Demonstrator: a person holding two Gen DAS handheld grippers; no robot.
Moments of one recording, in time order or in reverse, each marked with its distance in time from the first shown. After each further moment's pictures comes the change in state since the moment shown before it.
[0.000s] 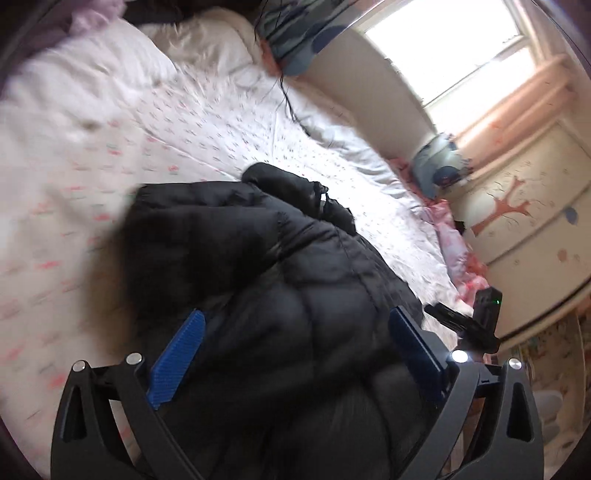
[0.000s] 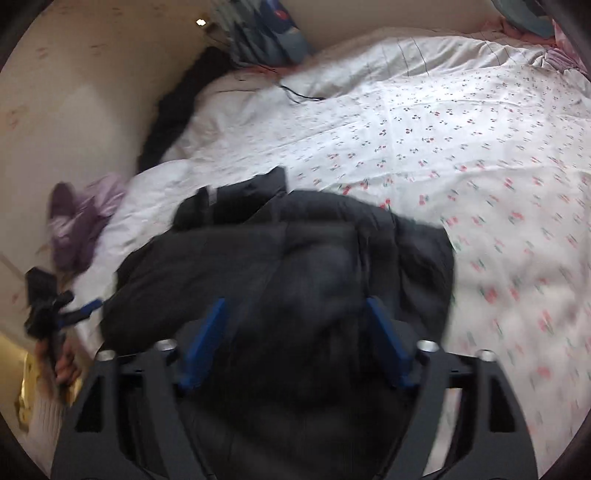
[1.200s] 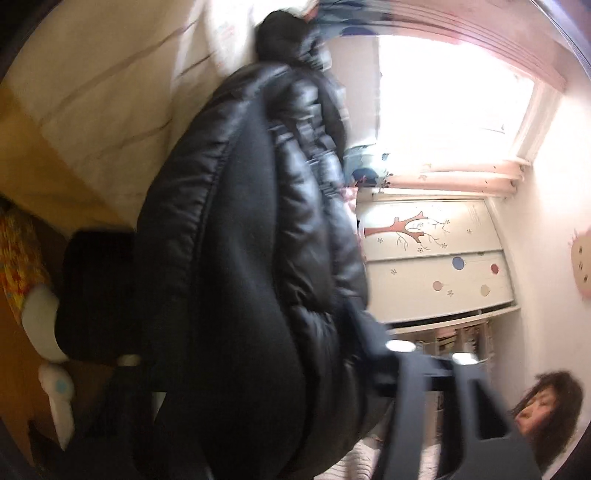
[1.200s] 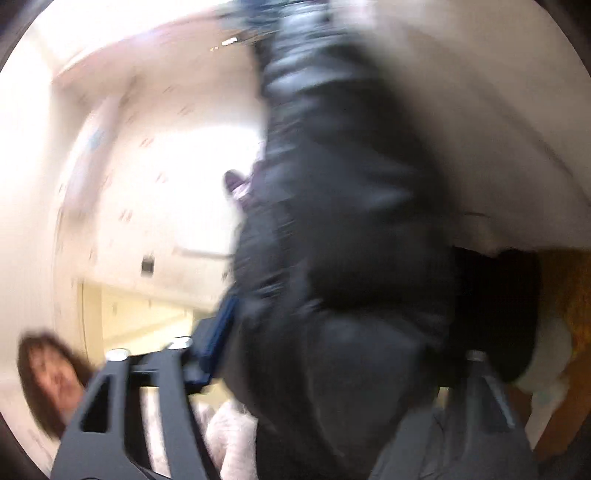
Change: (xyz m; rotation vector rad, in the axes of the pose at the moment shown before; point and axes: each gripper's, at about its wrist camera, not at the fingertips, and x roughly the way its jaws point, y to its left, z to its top) left arm -0.077 0.092 -0.259 -0.398 0.083 -0.503; right arm -0.033 -0.059 -0.288 0.449 0.131 0.903
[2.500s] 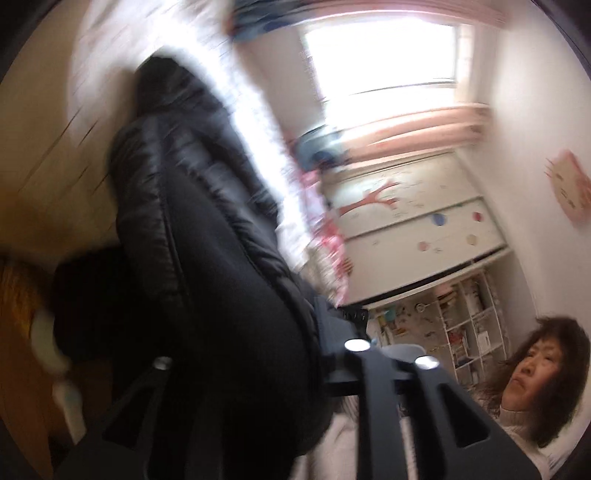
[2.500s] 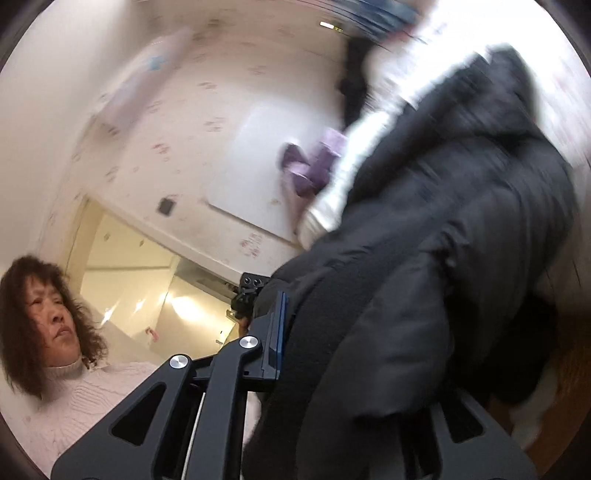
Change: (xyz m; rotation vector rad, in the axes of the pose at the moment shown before) left arm -0.017 -0.102 -0.038 0.147 0.052 -0.006; right arm 0.019 0.140 -0.051 -0.243 0.026 -0.051
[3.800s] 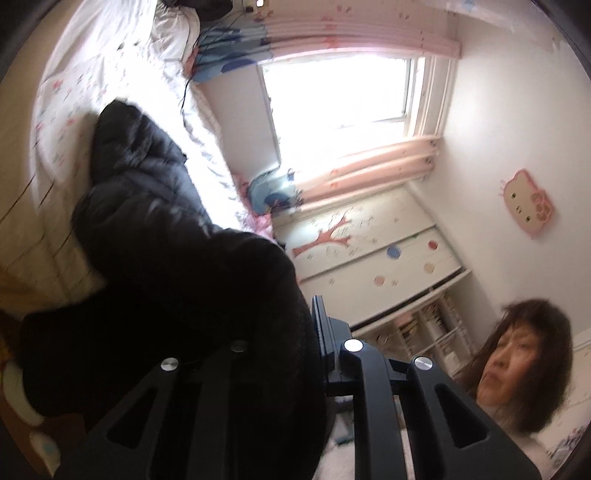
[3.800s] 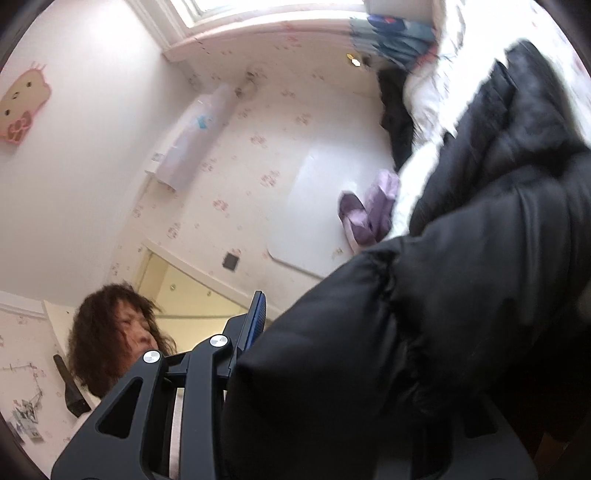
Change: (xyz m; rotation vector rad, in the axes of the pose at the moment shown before) left arm -0.004 -0.018 0.051 0.097 -0.208 -0.244; right arm -0.035 -0.019 0.025 0.013 -0.232 0.335
